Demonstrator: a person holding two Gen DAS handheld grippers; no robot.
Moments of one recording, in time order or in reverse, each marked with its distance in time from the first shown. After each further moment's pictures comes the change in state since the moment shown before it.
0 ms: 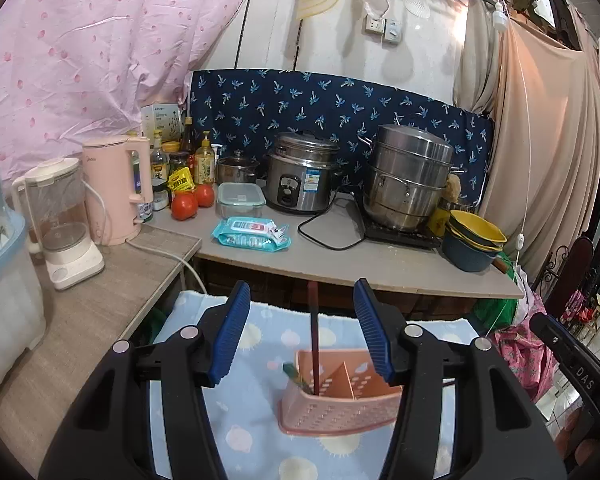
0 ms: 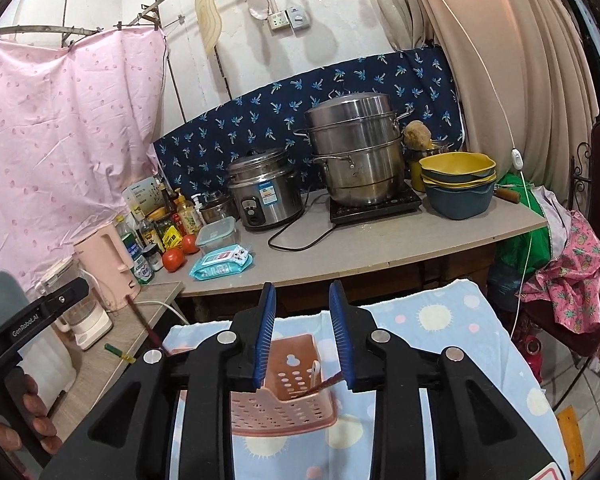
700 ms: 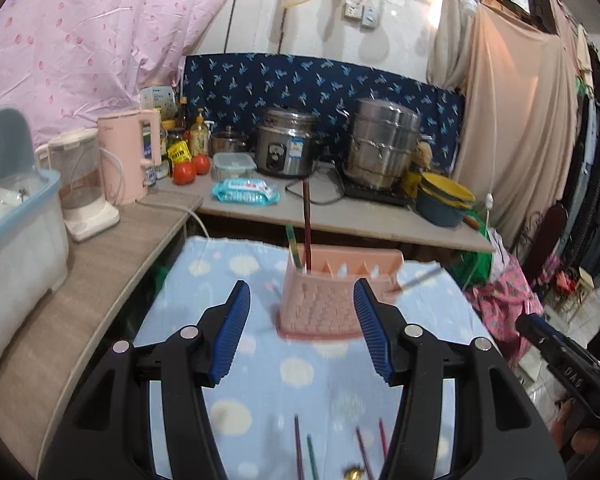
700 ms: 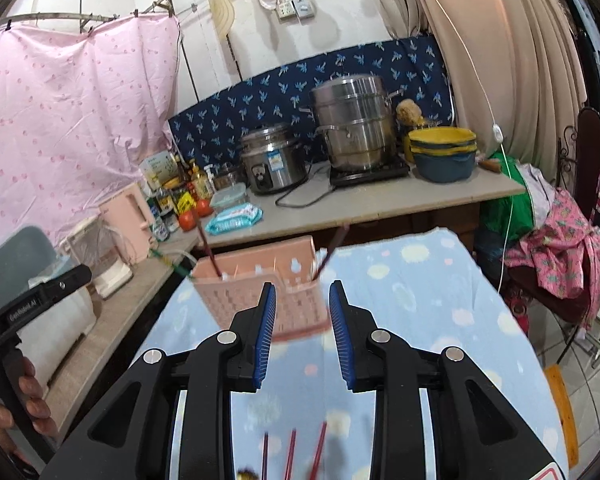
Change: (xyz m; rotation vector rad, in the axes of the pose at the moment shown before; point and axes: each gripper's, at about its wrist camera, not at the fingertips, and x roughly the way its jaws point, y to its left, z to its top) left arm -0.111 0.007 -0.082 0.043 0.077 -0.055; right arm -0.109 -0.007 -0.081 -0.011 0.081 0.016
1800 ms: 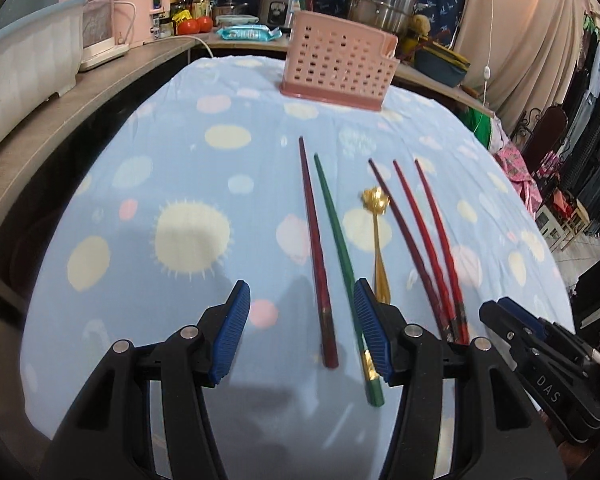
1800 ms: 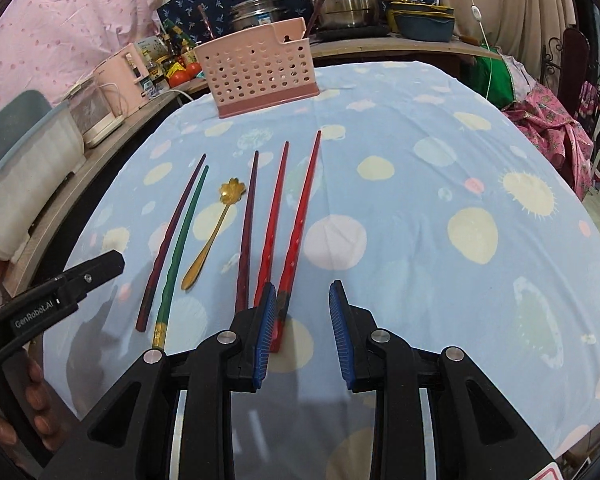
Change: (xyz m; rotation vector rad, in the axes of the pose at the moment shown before) left arm -0.039 0.006 -0.230 -0.008 0.382 -0.007; right arm -0.057 0.013 -0.234 -0.005 0.358 -0.072
